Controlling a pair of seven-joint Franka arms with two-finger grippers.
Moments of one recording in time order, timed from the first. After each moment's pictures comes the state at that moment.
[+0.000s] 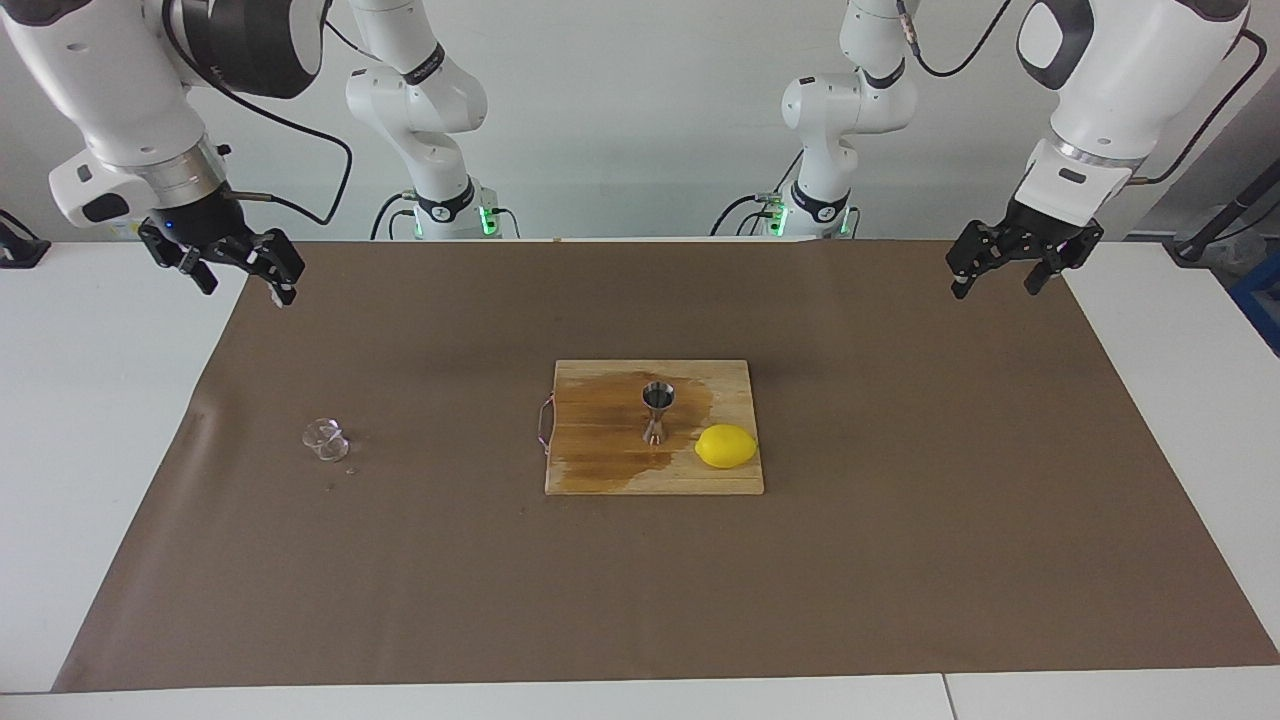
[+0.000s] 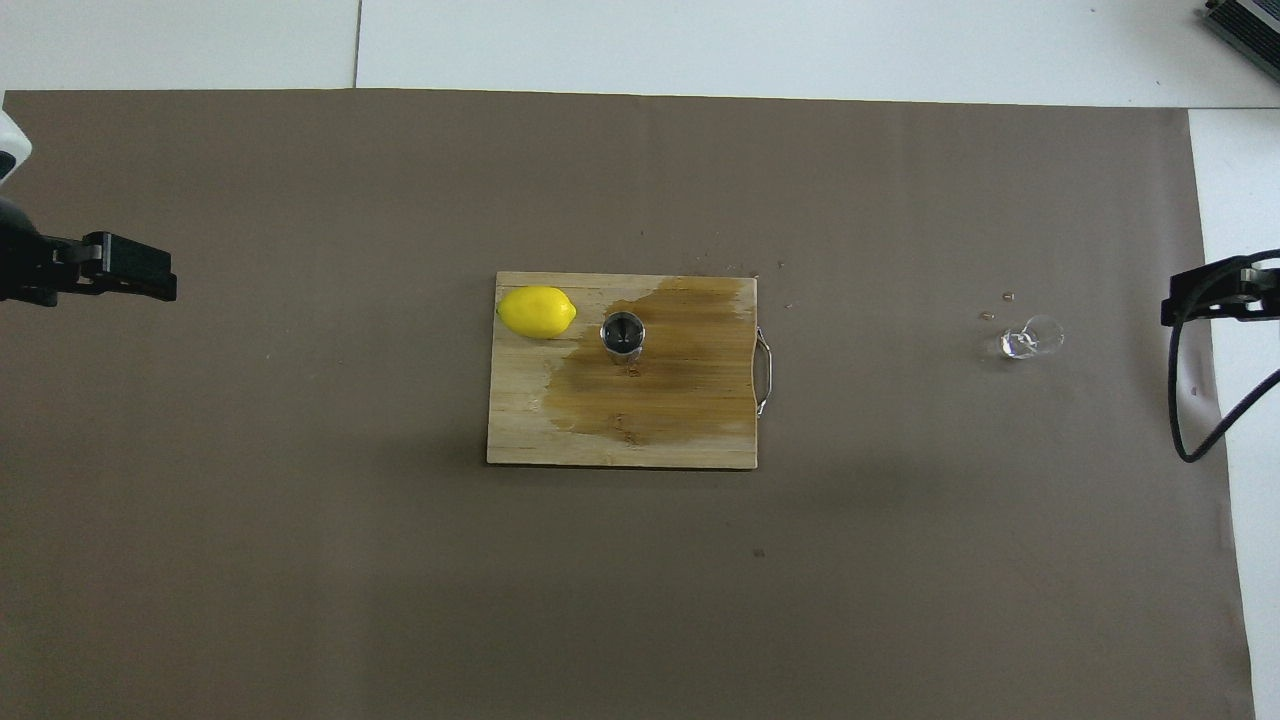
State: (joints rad) left arm -0.05 0.03 -0.03 -1.55 0.01 1.63 -0.06; right arm -0.09 0.00 0.00 -1.58 -0.06 1.59 0.09
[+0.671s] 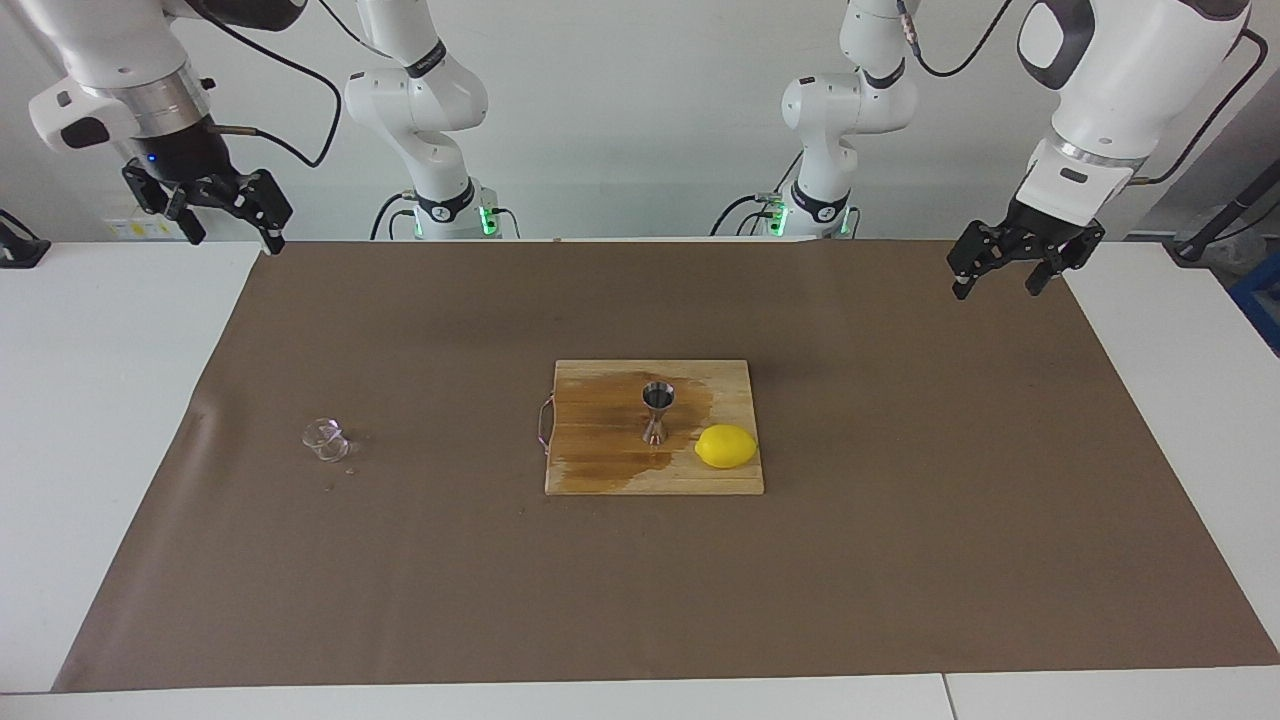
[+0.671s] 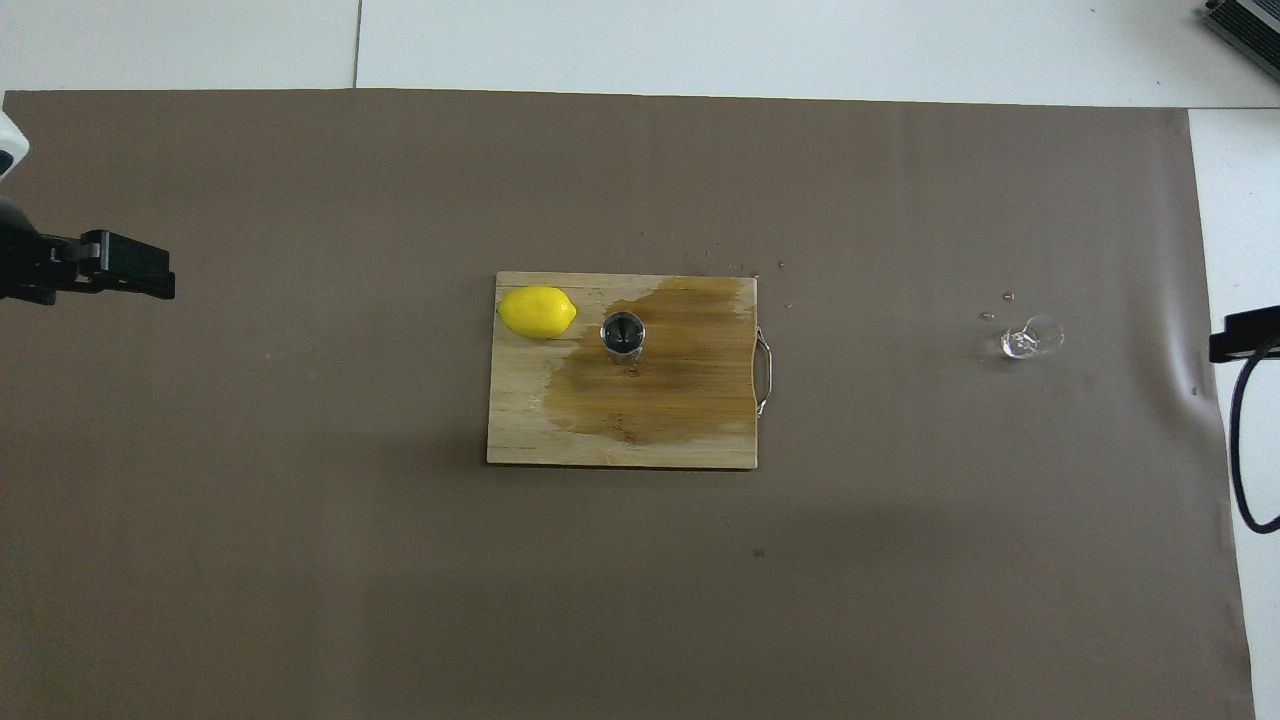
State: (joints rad) left arm -0.05 0.03 -0.03 -1.55 0.01 1.63 -0.06; right arm 0.01 -0.10 -0.11 -1.64 -0.06 1.57 0.02
